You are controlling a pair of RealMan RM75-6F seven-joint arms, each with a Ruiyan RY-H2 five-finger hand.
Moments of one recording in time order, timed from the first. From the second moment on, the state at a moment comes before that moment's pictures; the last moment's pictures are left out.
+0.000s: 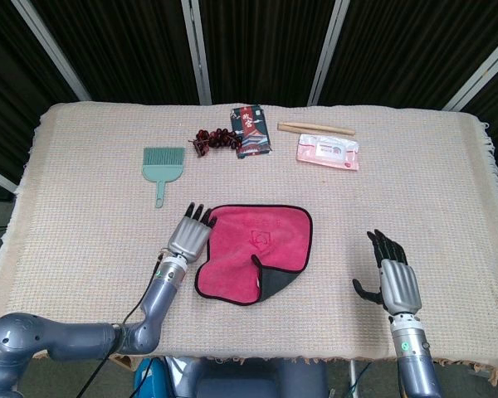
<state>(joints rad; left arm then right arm) -0.95 -1.82 -0.16 -1.35 0.65 1.05 1.07 0.26 -1.38 0.11 -1.91 -1.13 1.37 -0.29</state>
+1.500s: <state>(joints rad) -0.71 -1.39 -0.21 -1.84 0.90 1.29 0.63 0.40 -1.24 0.13 -1.98 -1.14 1.11 -0.34</state>
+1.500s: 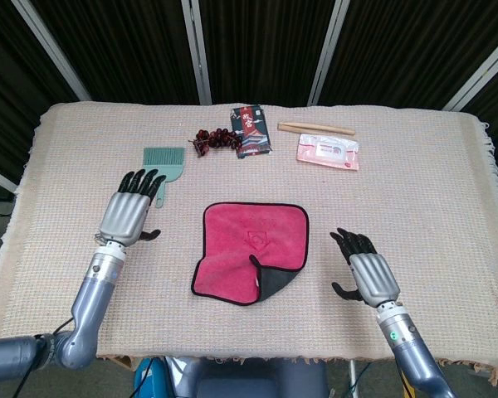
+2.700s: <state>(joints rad) -0.30 -1.20 -0.01 -1.93 1.36 1.52 0.26 0.79 -1.50 0.14 -1.85 -0.70 0.98 -0.66</state>
